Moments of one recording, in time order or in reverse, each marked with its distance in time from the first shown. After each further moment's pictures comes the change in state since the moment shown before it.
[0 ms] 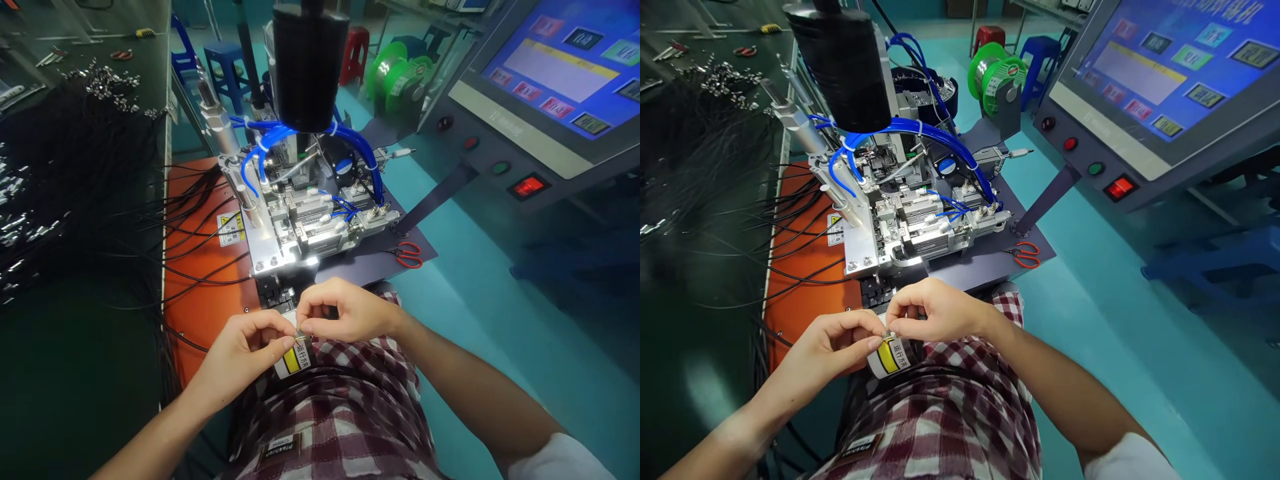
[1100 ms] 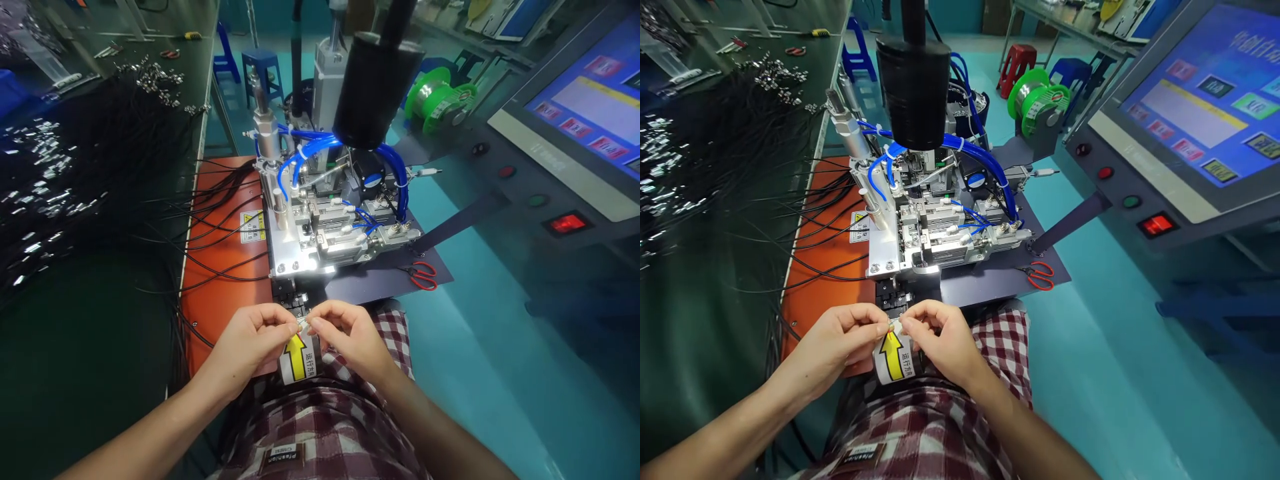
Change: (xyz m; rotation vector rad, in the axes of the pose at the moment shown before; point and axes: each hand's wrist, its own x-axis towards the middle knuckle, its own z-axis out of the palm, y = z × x) left_hand 0.003 0.001 0.001 -0.403 0.109 -0.217; right_hand 0.000 0.007 0.053 0.497 0.483 0.349
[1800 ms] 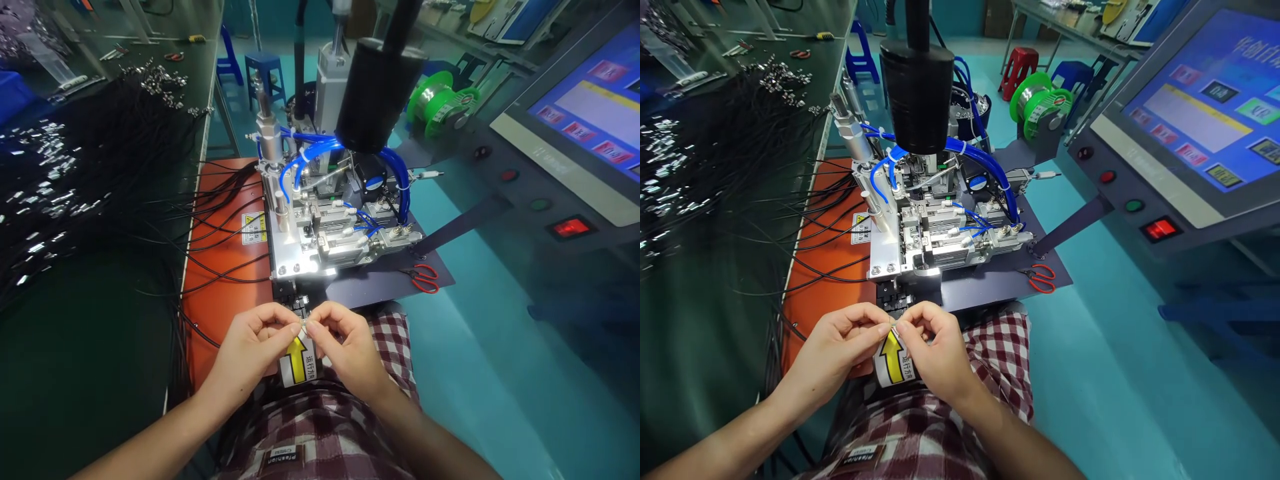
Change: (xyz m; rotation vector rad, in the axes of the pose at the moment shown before) left_hand -0.005 -0.004 0.007 0.058 0.093 0.136; right_hand -0.007 -0.005 0.016 0.003 0.114 -0.090
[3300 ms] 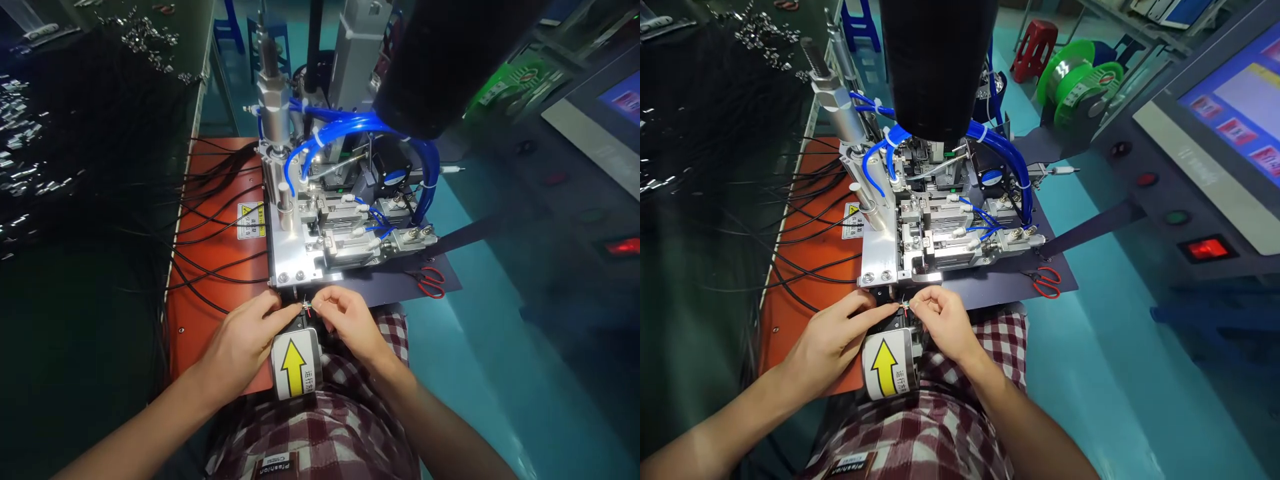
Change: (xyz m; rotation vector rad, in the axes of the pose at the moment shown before) left_hand 0.035 -0.016 -0.035 1.171 0.059 0.926; right_hand 0.051 0.024 -0.026 -0.050 -0.059 0.141
